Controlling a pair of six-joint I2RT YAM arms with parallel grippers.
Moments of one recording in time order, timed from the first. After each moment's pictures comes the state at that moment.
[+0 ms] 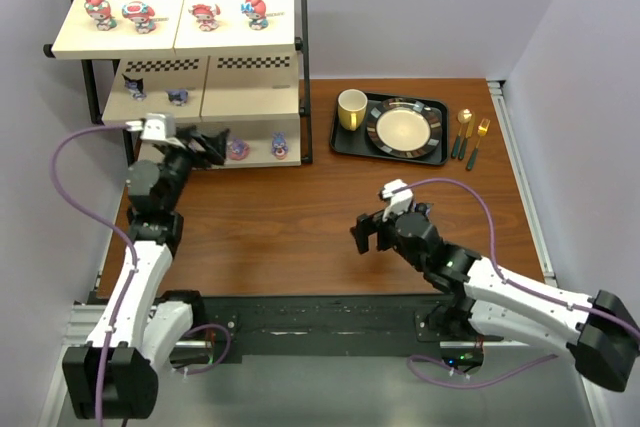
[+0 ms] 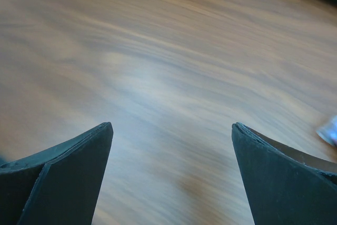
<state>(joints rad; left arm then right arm) 0.02 0.86 0.60 0.39 0.24 -0.31 0.91 0.86 0.39 0.03 0.33 0.32</state>
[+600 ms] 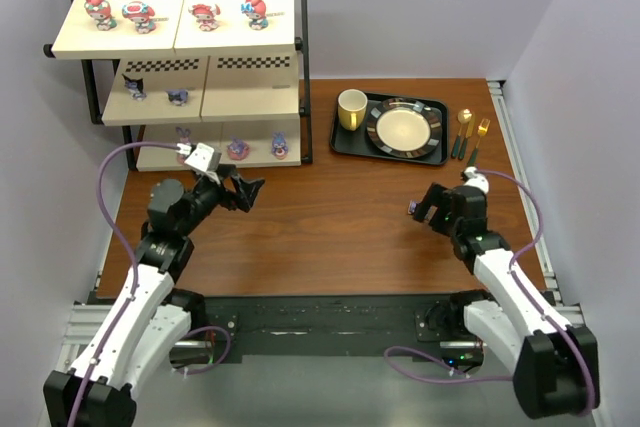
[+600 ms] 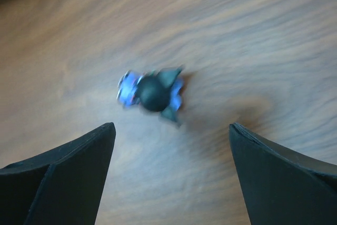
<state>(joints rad) -0.22 0.68 0.51 0.08 0.34 -0.17 0.15 0.88 0.39 -0.21 0.13 0.52</state>
